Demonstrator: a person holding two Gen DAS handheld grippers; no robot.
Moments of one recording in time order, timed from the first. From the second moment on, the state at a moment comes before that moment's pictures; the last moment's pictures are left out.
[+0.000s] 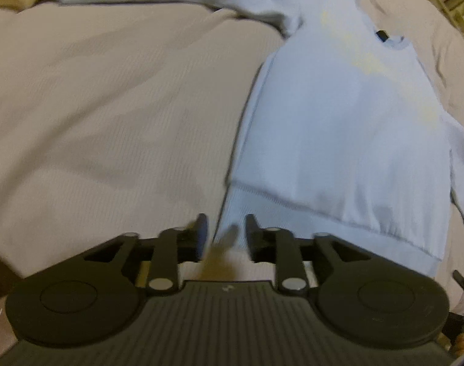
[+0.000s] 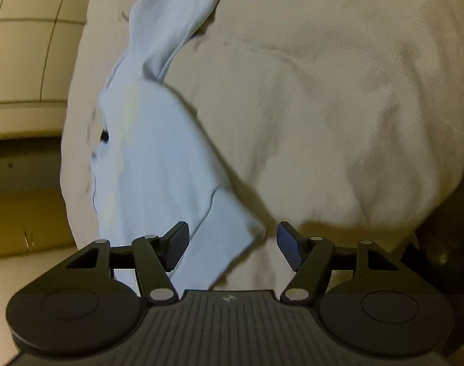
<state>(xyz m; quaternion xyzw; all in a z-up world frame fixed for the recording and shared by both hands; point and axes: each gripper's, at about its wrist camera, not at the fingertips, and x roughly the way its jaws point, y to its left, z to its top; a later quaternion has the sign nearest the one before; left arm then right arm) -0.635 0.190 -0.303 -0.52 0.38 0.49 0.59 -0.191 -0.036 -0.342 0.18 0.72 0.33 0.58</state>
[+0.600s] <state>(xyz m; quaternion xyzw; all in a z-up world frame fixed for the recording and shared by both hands) -0.627 0.158 -0.289 -0.48 0.37 0.46 0.65 -0.187 -0.008 -0.300 0.09 0.69 0.39 0.60</state>
